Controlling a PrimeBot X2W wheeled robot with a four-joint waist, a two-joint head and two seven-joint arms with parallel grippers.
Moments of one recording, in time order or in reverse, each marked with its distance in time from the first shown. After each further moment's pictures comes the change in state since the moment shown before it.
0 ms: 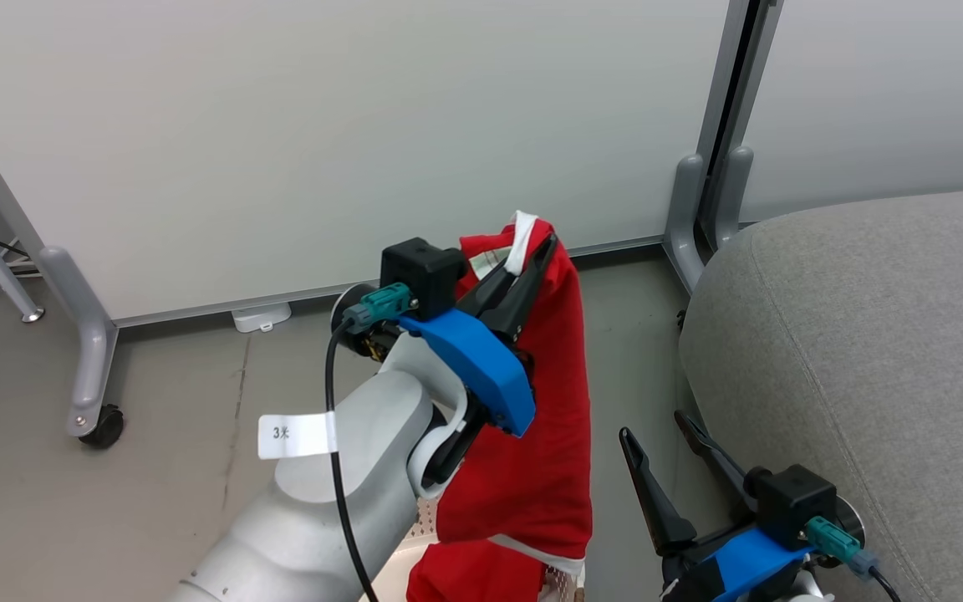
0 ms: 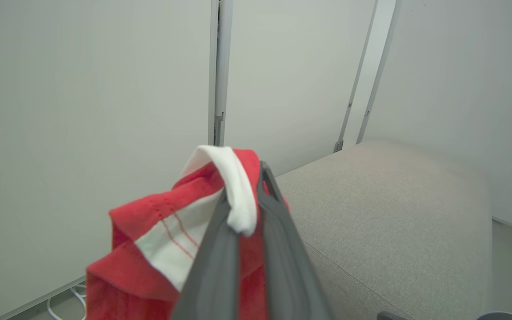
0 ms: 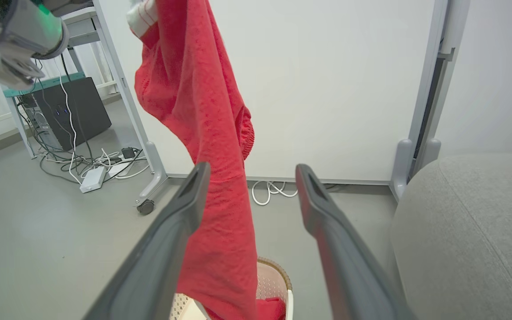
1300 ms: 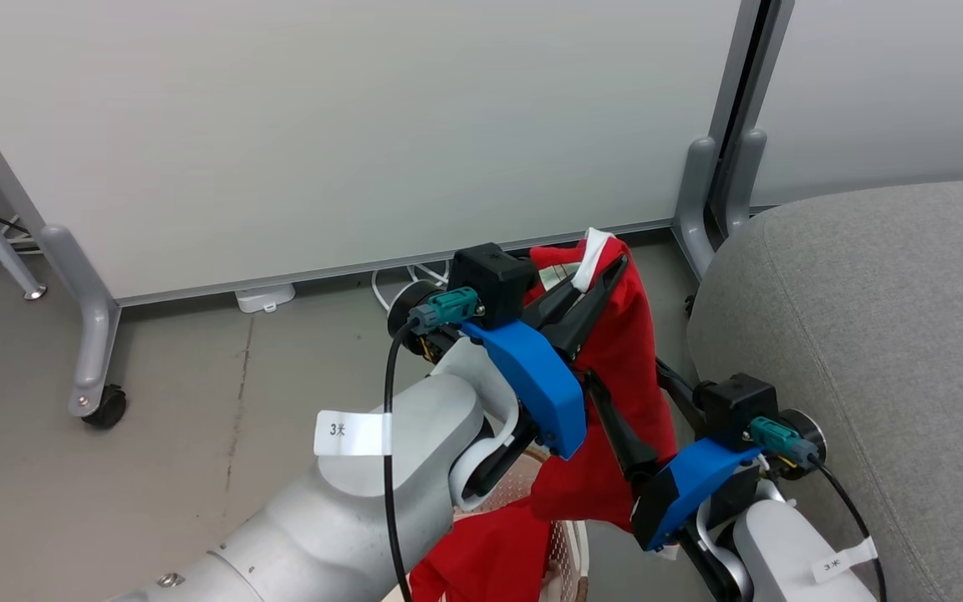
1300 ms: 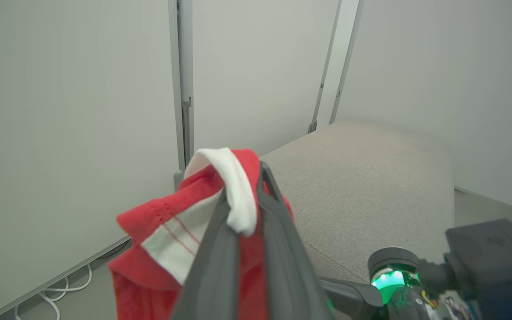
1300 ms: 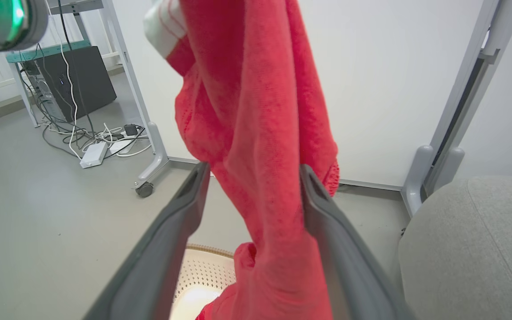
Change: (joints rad) left arm -0.100 0.000 -0.255 -0.032 -0.172 0.032 -0.020; right arm -0.242 0.000 0.061 0.211 0.011 0.000 0.058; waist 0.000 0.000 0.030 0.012
